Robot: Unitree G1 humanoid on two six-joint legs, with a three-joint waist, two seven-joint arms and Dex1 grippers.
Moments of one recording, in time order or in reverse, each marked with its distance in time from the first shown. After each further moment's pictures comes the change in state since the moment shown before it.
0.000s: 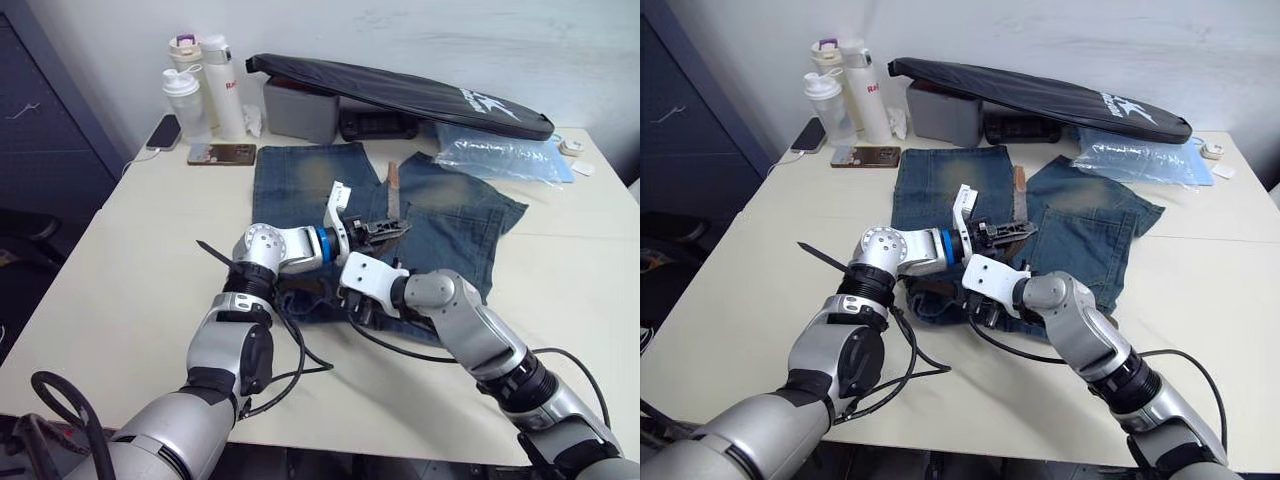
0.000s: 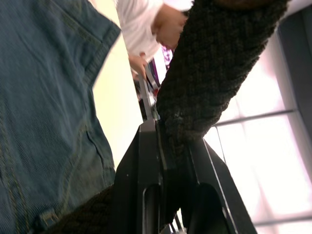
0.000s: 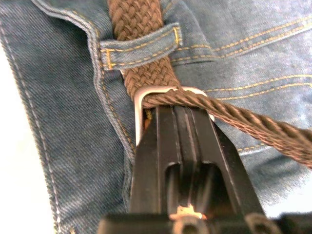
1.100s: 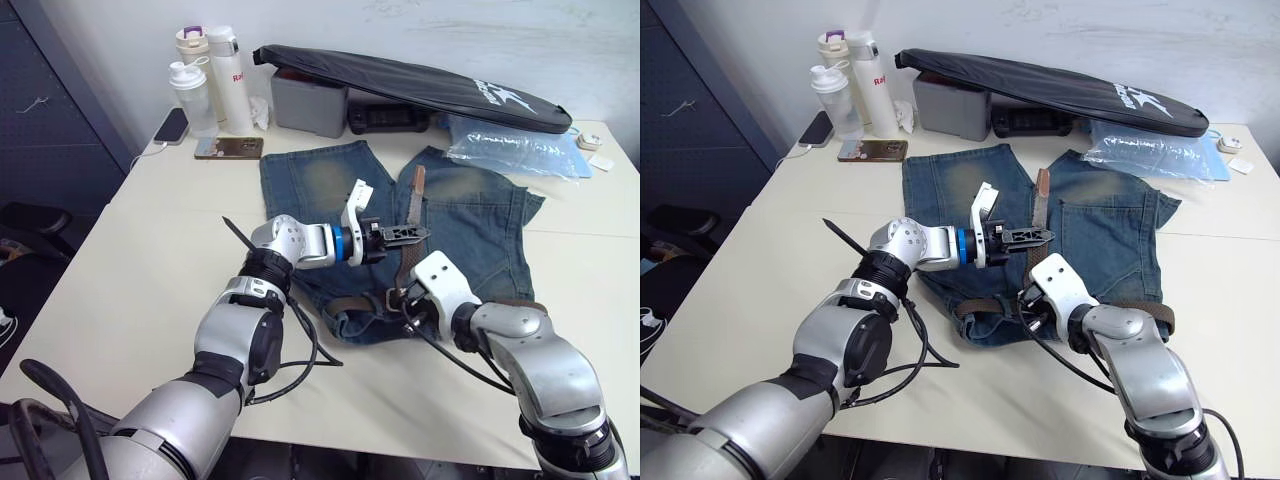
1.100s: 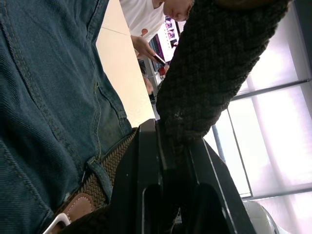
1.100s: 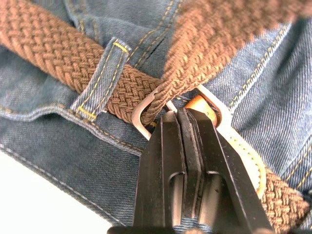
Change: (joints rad) left arm -0.104 -0.009 -0.067 0.153 0.198 -0.096 -0.205; right arm 0.246 0.021 -0.437 -0.417 0.235 0.571 -0.185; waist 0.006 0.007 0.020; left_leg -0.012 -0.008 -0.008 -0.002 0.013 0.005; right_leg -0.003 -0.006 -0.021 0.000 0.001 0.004
